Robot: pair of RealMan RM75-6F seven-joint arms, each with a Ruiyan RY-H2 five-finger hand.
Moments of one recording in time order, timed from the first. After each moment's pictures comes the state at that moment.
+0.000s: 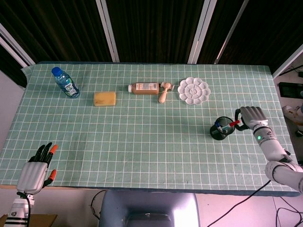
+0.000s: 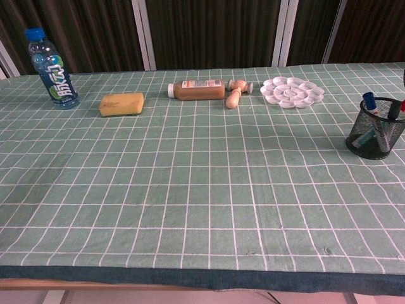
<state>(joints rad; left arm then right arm) -0.15 -1.21 -0.01 -1.73 1.44 1.40 0.40 0.75 -1.12 0.09 -1.30 -0.77 0.59 -0.22</state>
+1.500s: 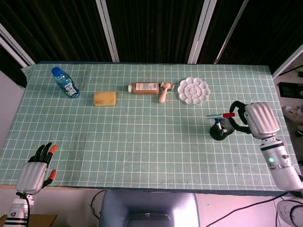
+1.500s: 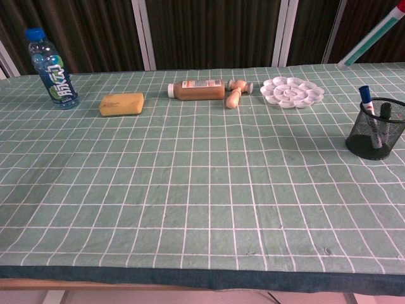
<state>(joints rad) -0.15 -1.21 -0.01 -1.73 1.44 1.40 0.39 0.52 -0.96 0.20 -1.78 -1.27 1.25 -0.04</state>
